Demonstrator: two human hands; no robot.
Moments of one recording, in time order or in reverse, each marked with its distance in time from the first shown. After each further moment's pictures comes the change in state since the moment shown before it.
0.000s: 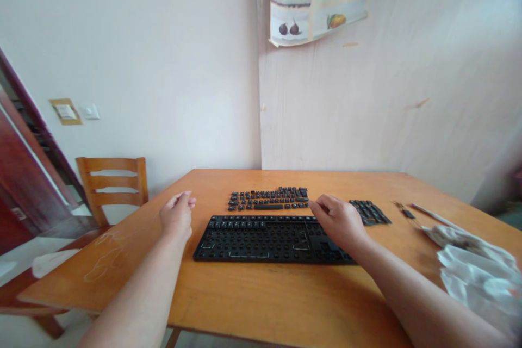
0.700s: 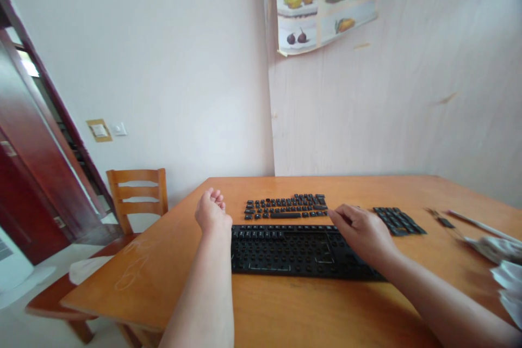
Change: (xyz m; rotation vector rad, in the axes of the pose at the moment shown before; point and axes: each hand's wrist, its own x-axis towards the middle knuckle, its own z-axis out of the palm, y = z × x) left_hand -0.011 0.029 0.052 -0.324 0.072 -0.209; right_hand -0.002 0.004 0.009 0.047 -0.023 0.007
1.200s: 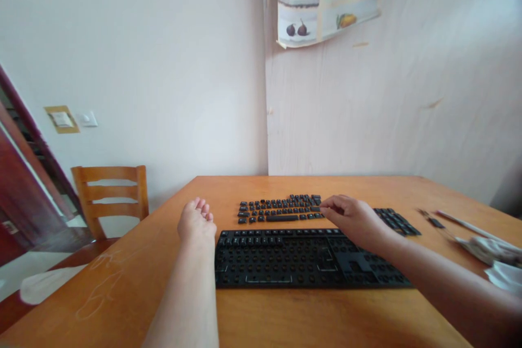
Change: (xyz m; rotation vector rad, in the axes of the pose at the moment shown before) left_hand 0.019 -0.001 -0.018 -0.002 0.048 -0.249; right_hand 0.037 -0.005 0.000 0.090 -0.167 -0.030
